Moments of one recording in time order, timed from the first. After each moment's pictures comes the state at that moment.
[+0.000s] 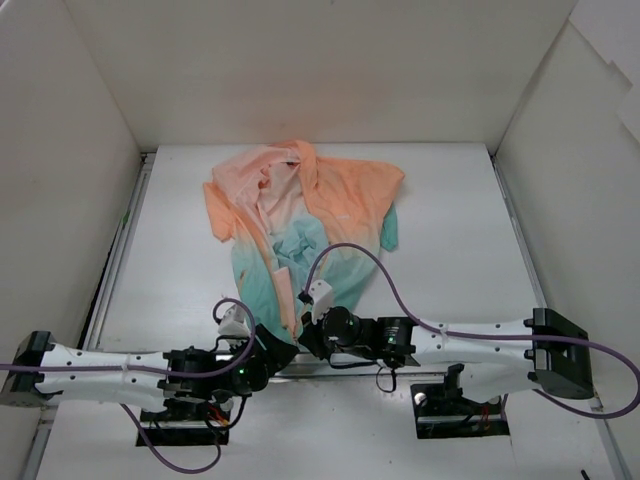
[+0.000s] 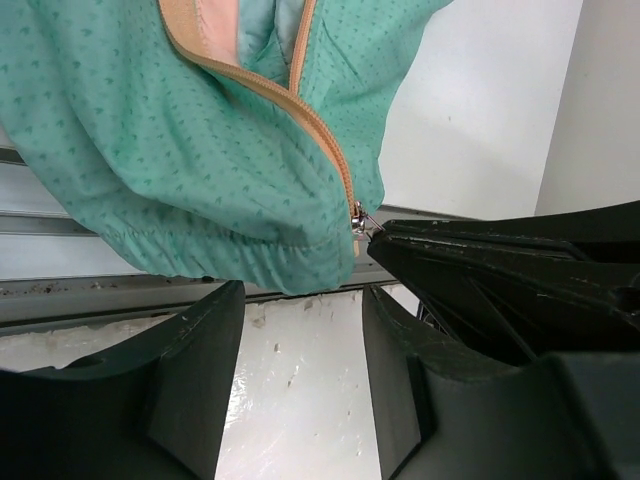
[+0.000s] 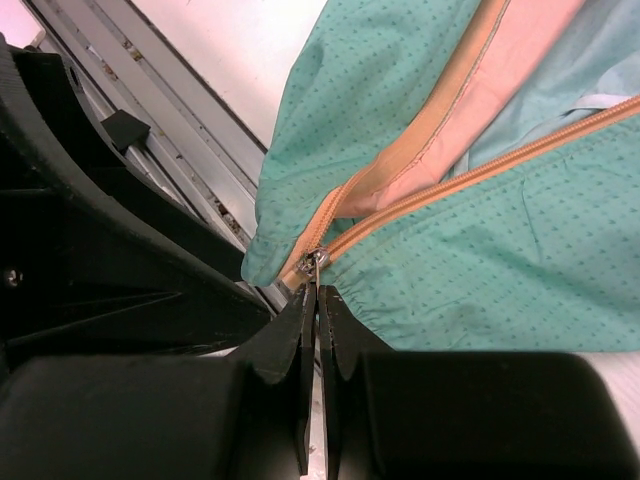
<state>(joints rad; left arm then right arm) -1.54 0.73 0.42 -0.54 -0.70 -1.77 1.31 1.25 0.66 -0.01 0.17 0.52</state>
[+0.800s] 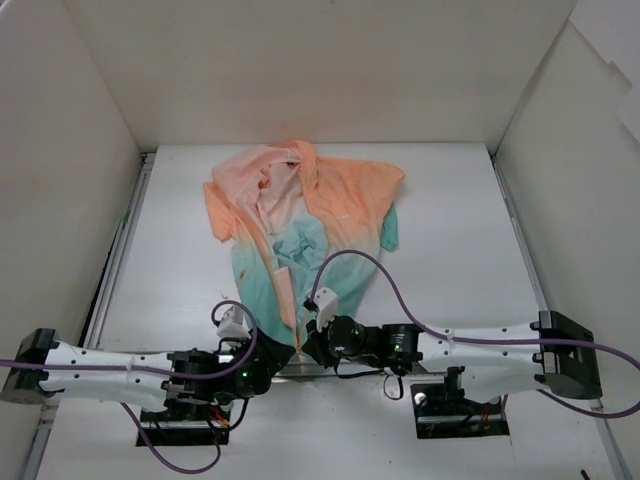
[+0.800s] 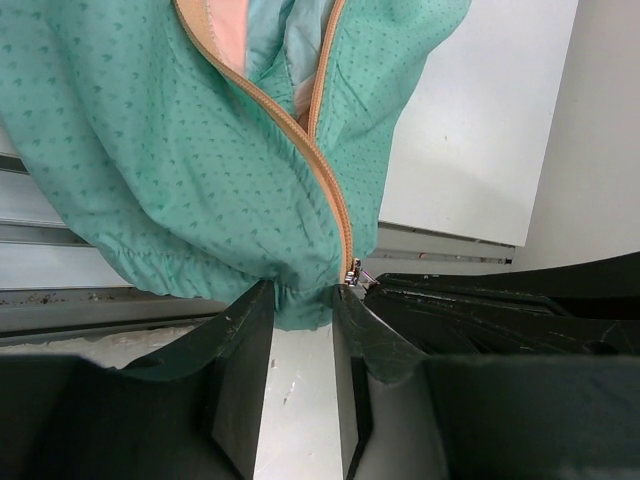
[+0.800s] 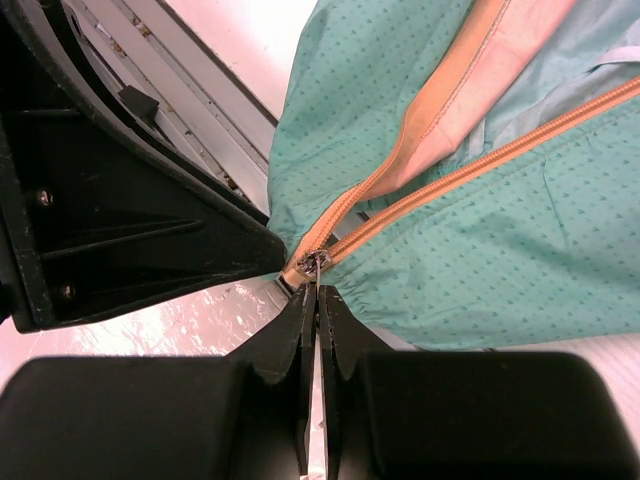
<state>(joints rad) -1.57 0.76 0.41 -0.54 -0.76 -1.83 1.36 1.20 0.61 -0.01 0.20 0.57</state>
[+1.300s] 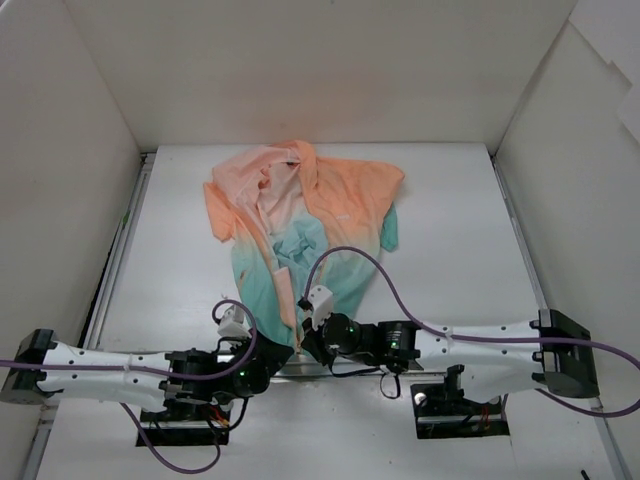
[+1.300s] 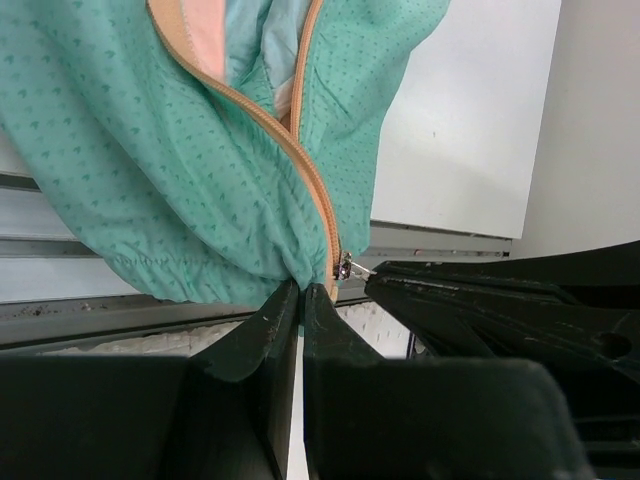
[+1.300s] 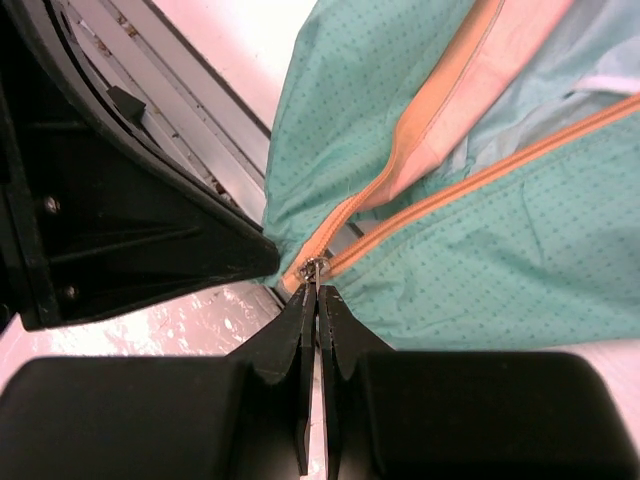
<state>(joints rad) -1.57 0.74 0.41 -0.51 -0.77 -1.79 1.36 1.21 0.66 -0.07 0.22 0.52</state>
